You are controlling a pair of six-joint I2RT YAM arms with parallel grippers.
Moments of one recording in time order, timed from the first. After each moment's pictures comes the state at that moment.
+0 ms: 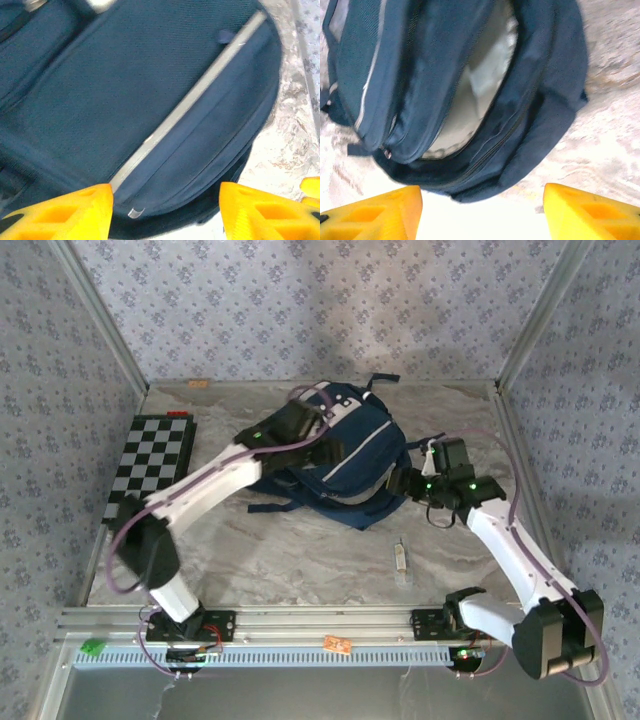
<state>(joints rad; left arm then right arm) -0.73 1.62 1.43 -0.62 0.05 -0.76 0.29 1.09 0.88 -0.68 -0.22 0.52</state>
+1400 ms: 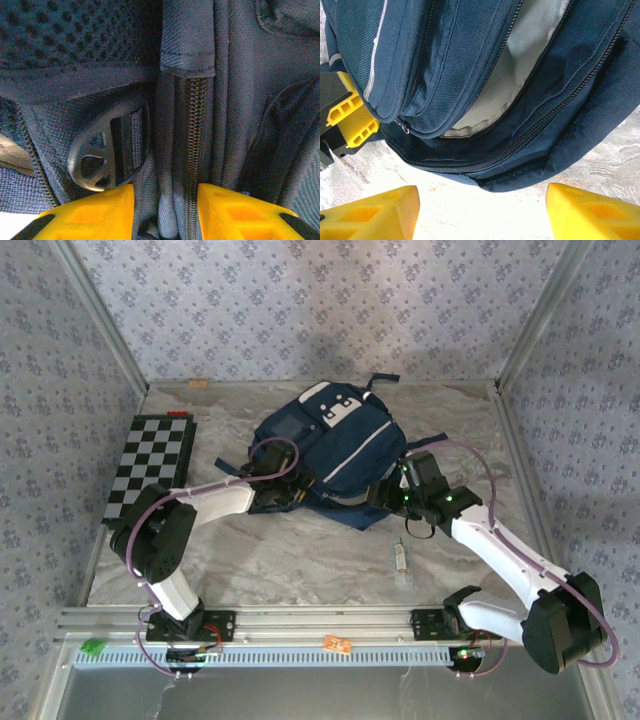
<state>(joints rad) -0.63 1.68 0.94 -0.08 0.13 -1.46 0.47 1.12 0.79 -0.55 -0.14 0.68</state>
